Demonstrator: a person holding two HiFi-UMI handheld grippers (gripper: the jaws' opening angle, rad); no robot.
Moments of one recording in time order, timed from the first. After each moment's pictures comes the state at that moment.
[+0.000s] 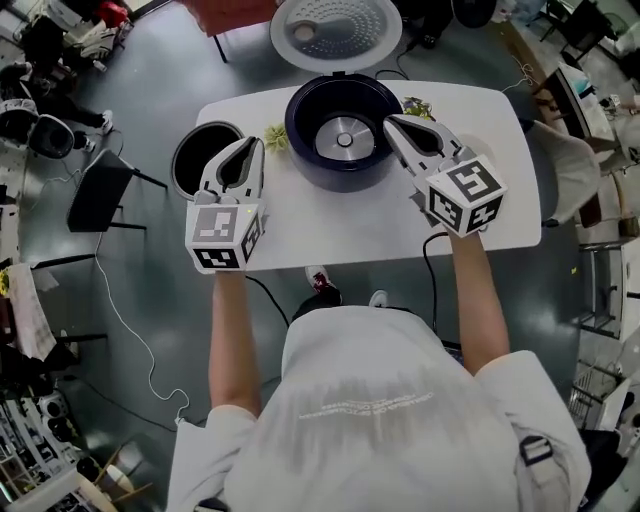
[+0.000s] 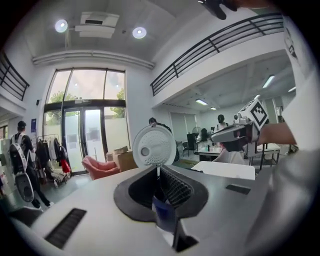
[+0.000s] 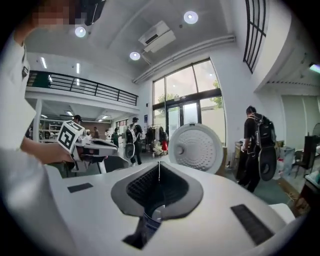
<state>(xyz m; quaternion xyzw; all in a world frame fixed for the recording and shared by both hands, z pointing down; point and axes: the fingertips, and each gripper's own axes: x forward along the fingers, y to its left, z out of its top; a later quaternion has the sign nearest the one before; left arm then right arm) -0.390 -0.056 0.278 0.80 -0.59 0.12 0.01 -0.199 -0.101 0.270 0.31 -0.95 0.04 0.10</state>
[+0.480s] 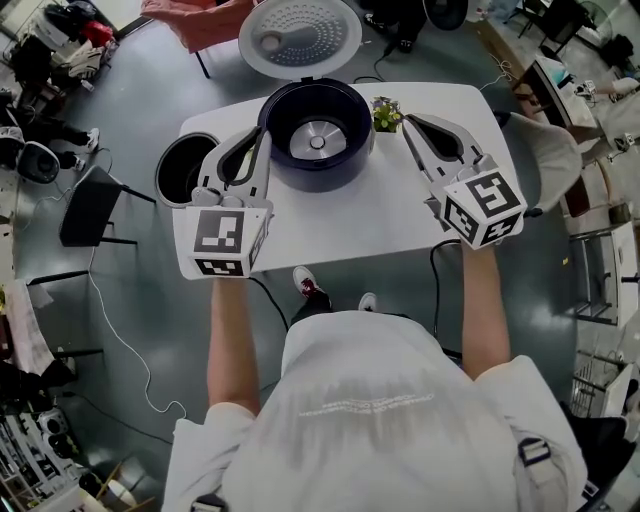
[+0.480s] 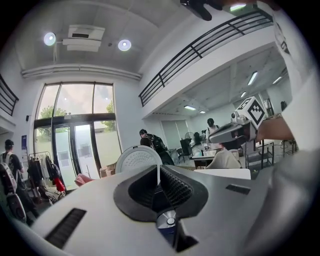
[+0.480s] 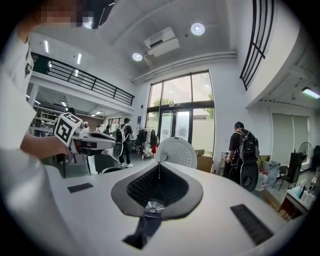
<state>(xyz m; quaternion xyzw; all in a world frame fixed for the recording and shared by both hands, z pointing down) -0.303 -0.044 0.218 0.82 -0.56 0.12 -0.07 -0.109 -0.074 0.223 0.37 -0.92 -0.01 0.09</state>
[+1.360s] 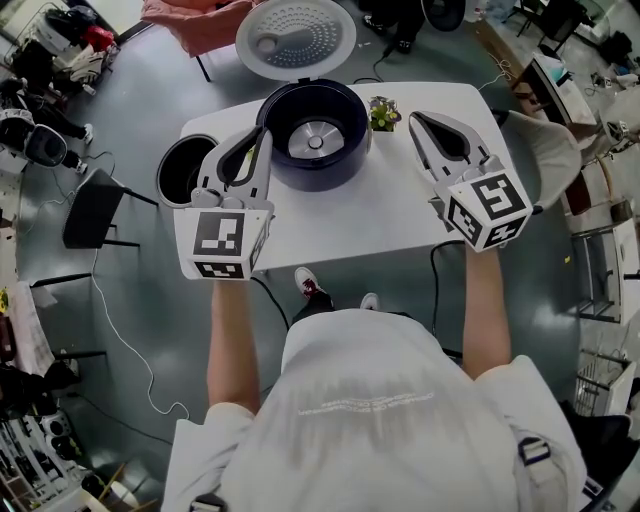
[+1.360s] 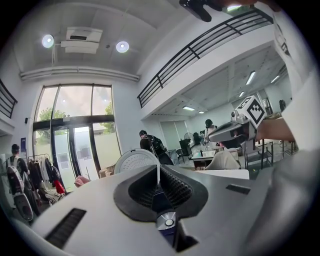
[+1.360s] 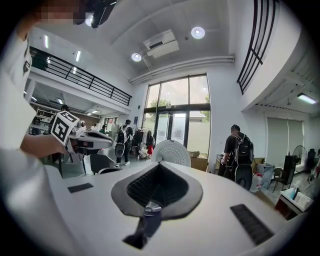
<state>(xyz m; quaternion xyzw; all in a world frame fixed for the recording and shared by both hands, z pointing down) -0.290 -0.033 0.205 0.82 -0.55 0.12 -0.08 -0.092 -0.065 0.209 0.39 -0.92 -0.03 0.09</state>
